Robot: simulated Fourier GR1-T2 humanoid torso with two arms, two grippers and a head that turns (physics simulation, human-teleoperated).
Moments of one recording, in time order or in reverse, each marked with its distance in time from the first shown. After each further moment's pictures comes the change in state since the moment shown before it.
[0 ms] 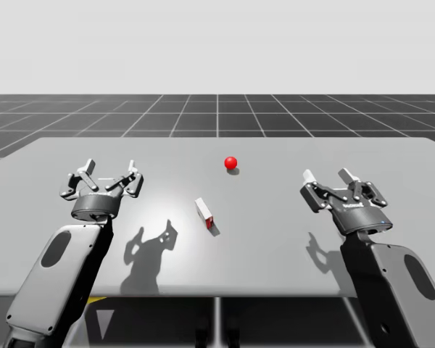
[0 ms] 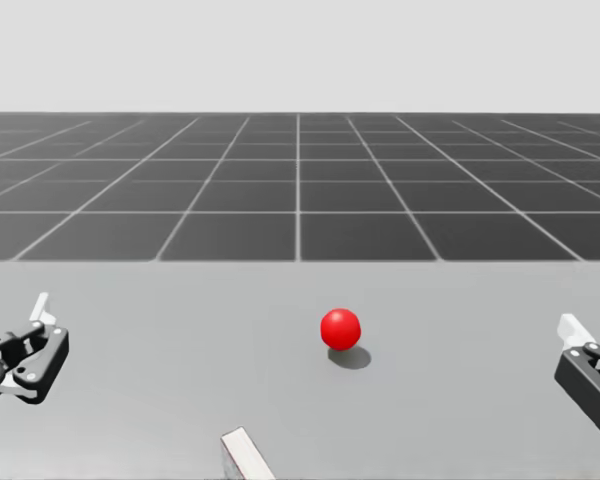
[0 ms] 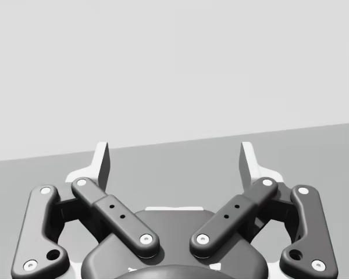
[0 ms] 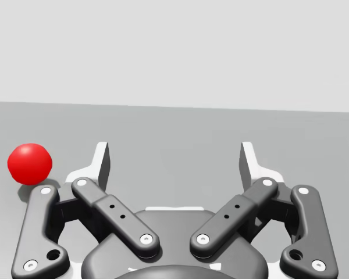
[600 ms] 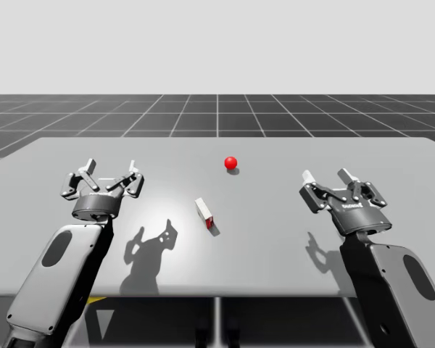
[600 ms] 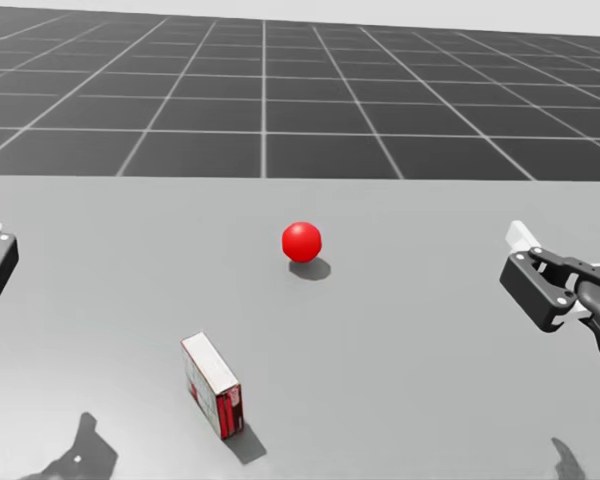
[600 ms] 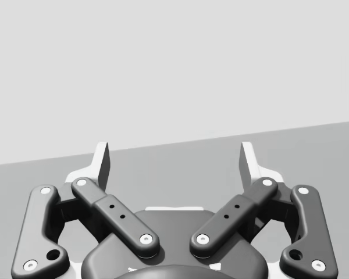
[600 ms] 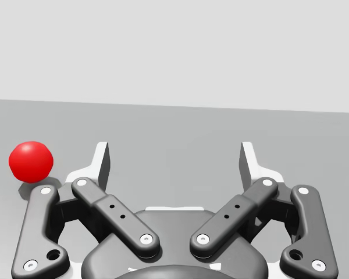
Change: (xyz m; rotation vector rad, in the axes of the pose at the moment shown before) left arm -0.001 -0.001 0.000 -0.007 -0.004 -0.012; right arm -0.001 0.001 0.001 0.004 0.002 0.006
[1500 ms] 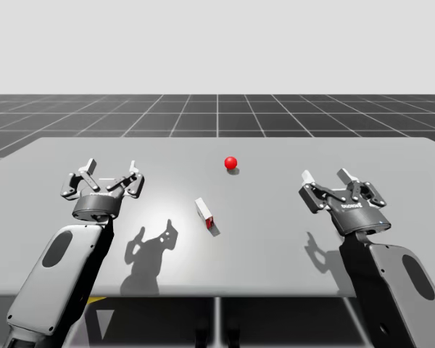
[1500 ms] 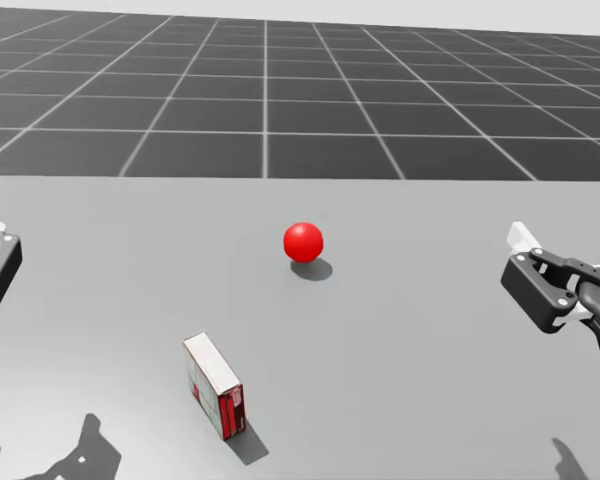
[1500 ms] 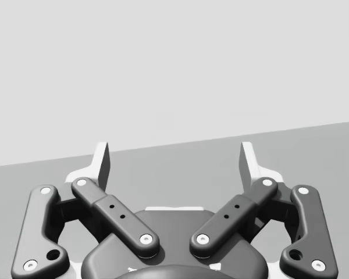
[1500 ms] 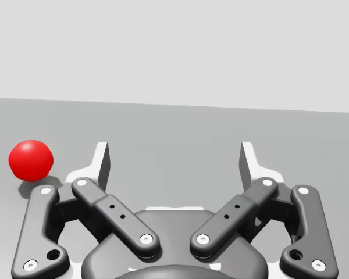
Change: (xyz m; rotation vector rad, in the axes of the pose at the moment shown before) left arm 0.000 -0.001 0.001 -0.002 -0.003 -0.002; right arm 0.000 0.001 0.000 0.001 0.002 0.004
